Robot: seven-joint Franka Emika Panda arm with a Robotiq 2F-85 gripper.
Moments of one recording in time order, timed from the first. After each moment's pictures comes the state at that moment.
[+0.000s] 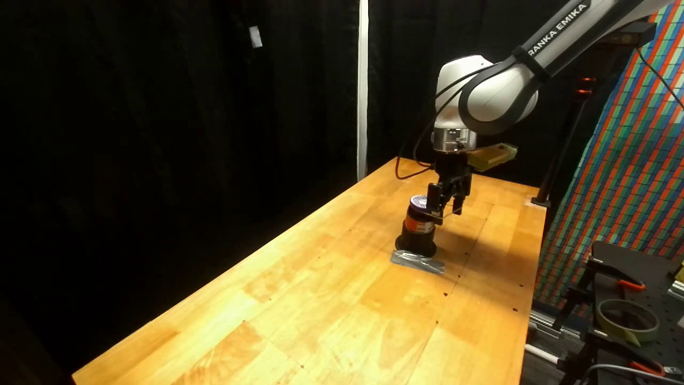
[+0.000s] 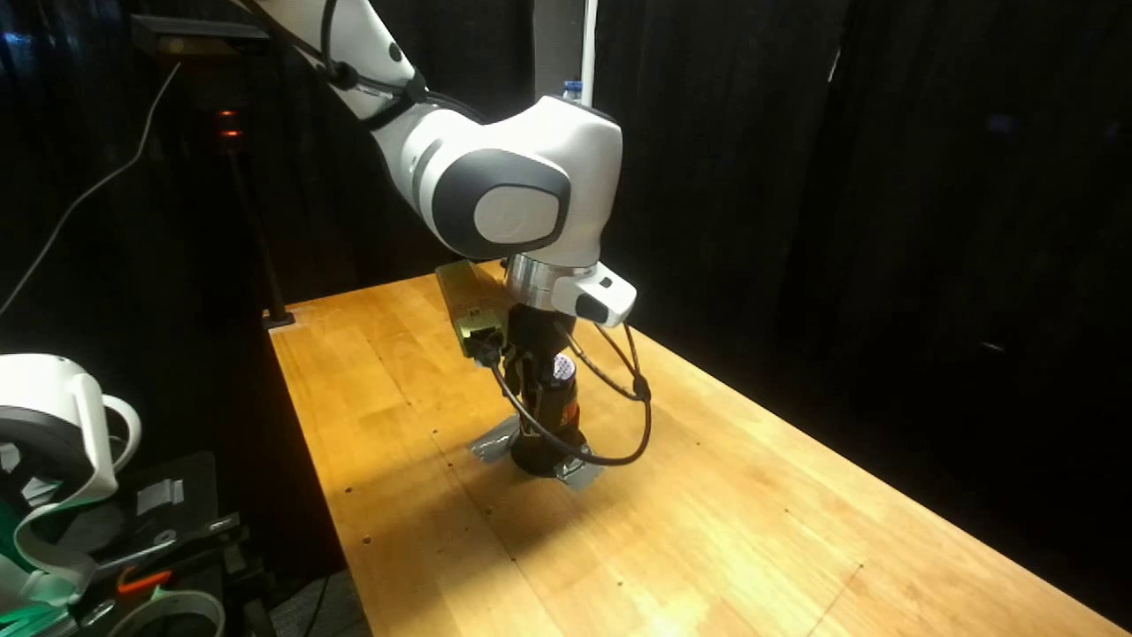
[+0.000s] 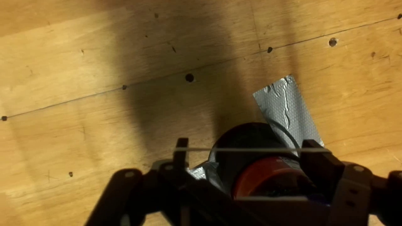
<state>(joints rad) 0.04 0.29 0.04 -2.20 0.10 2.38 0.17</state>
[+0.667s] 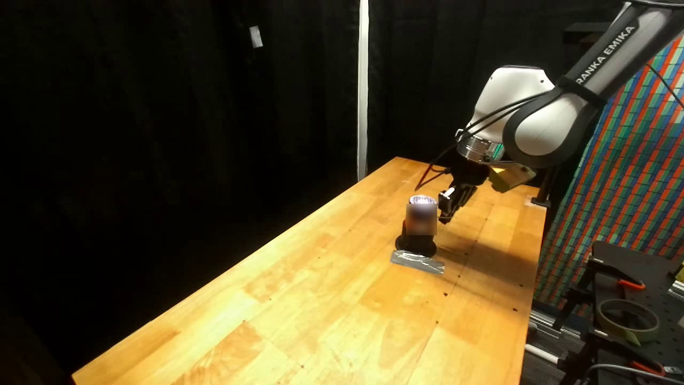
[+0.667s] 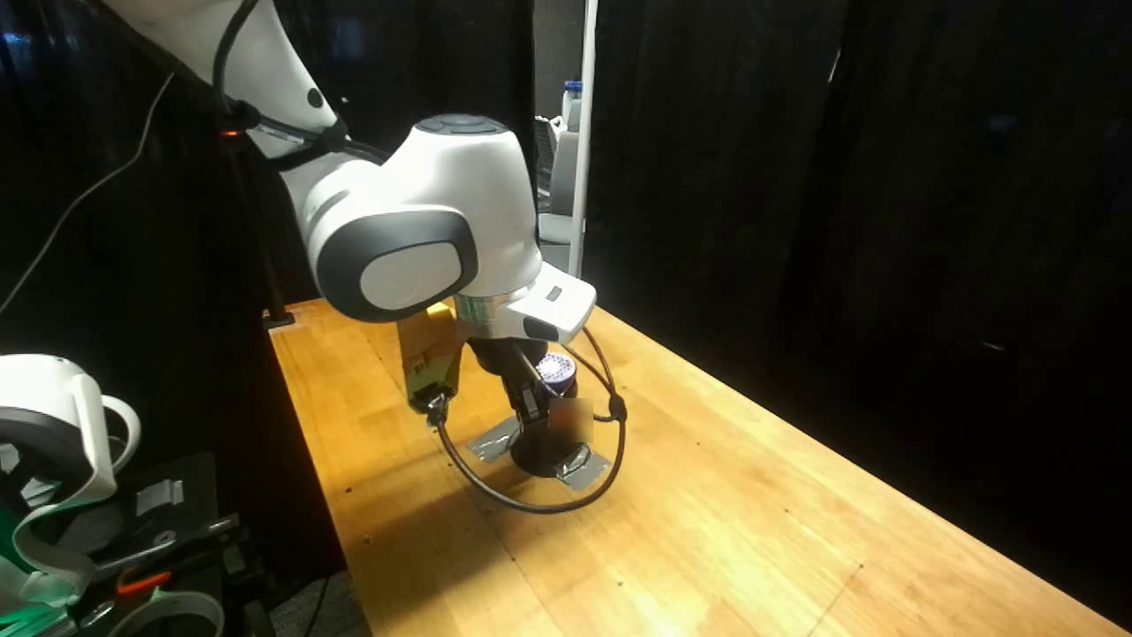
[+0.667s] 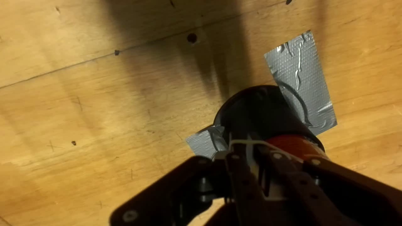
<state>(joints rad) 0.05 0.20 0.05 -2.49 0.11 2.92 0.18</state>
